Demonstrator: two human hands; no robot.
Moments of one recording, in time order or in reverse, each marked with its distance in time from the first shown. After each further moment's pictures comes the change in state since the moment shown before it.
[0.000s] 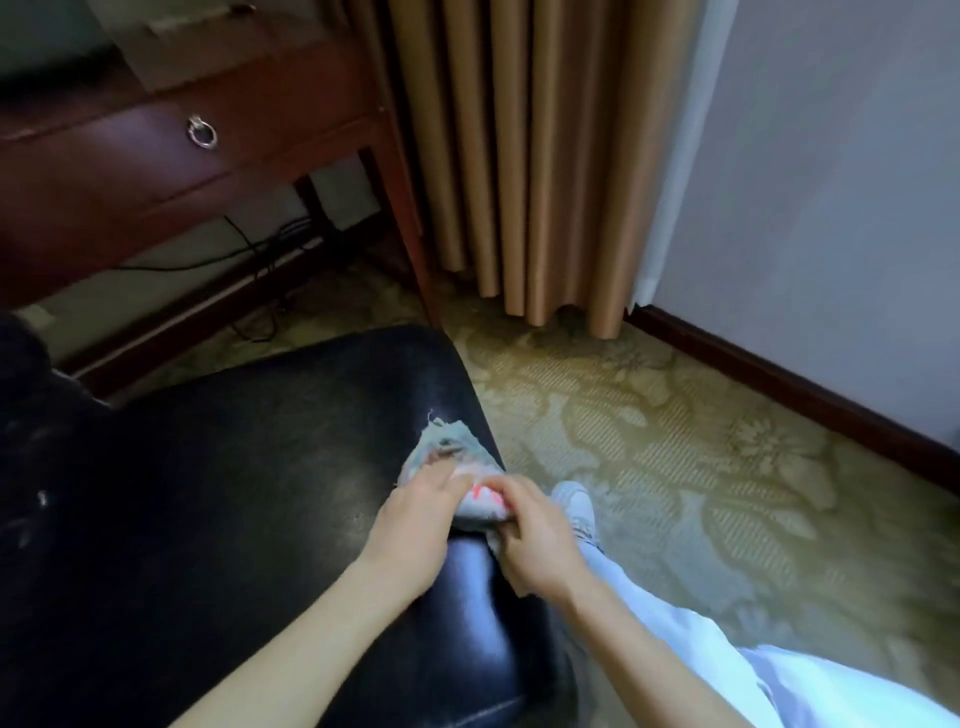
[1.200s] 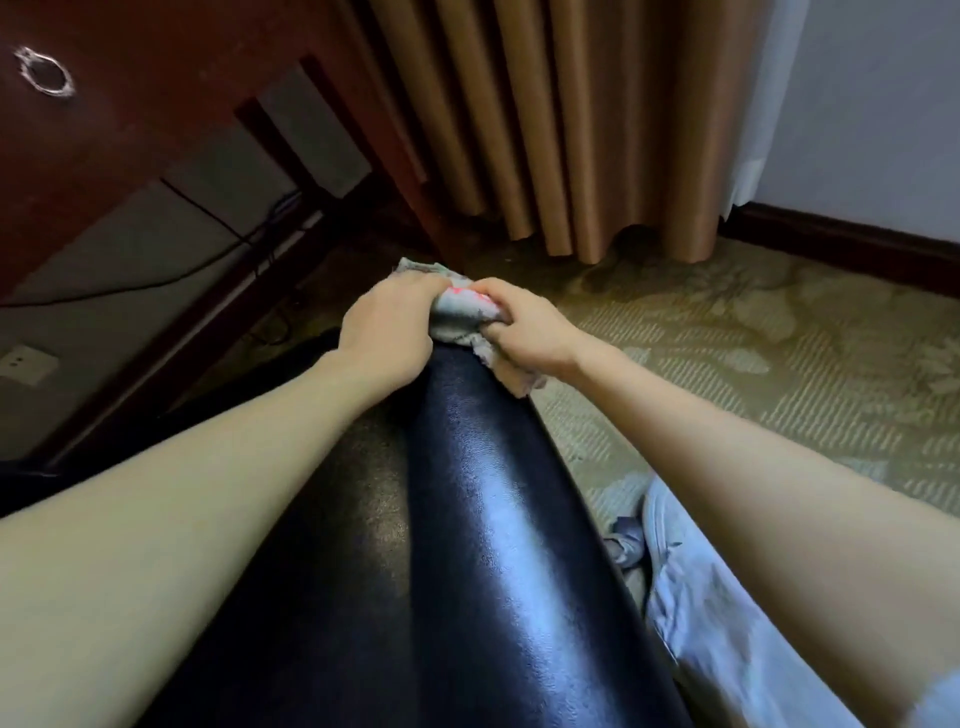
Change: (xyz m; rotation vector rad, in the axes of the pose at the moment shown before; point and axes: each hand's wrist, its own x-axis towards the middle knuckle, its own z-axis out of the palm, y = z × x) left_hand 0.227 -0.108 -0.027 0.305 0.146 -0.002; right_hand 0.270 0.023 0.004 0.164 -0.018 -0.135
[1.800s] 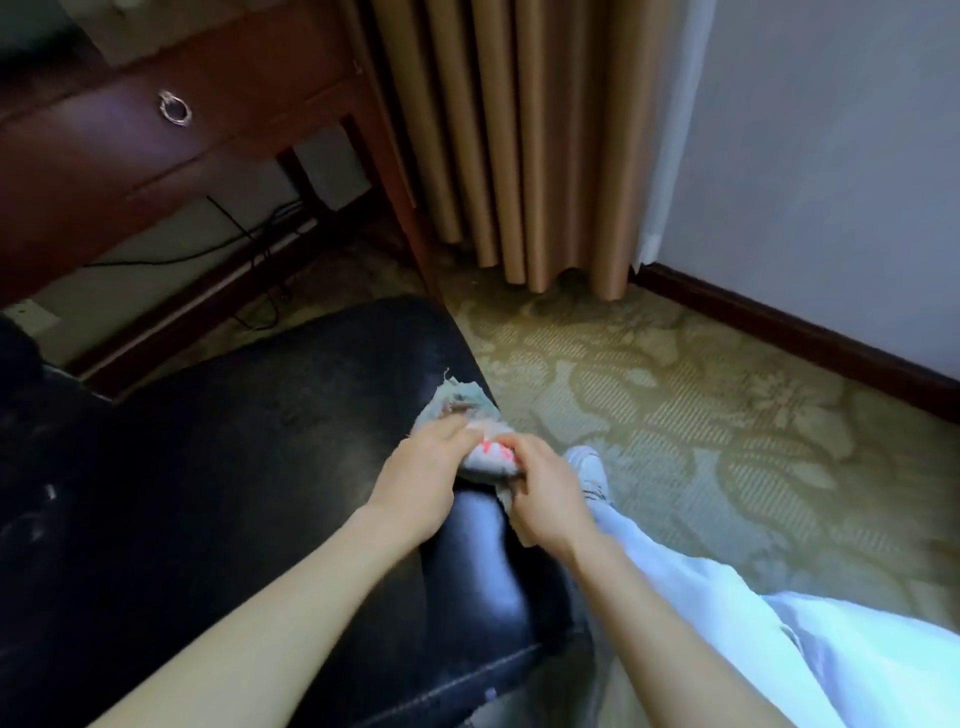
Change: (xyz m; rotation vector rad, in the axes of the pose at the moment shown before) left_hand -0.207 0.089 -0.016 -0.304 -0.103 0.137; right_hand -0.261 -0.052 0.012 -0.173 0.078 0.177
